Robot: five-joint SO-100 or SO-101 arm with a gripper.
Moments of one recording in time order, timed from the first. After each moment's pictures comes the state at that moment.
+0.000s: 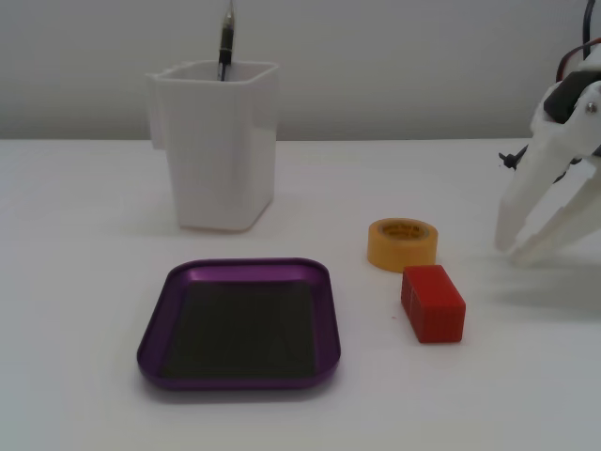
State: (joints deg) arm -2.8 192.2 176.9 60.9 5.7
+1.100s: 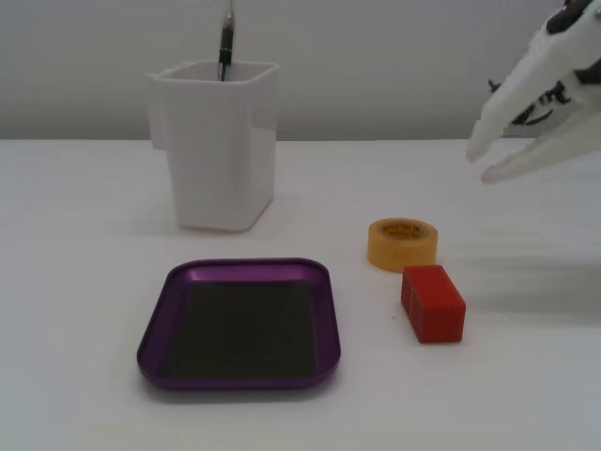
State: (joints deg) arm -3.1 180.6 156.4 56.0 5.7
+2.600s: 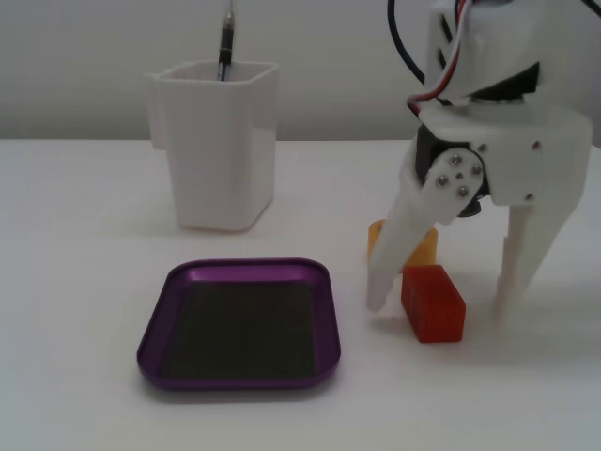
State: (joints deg) arm -10.7 91.9 110.5 62.1 7.2
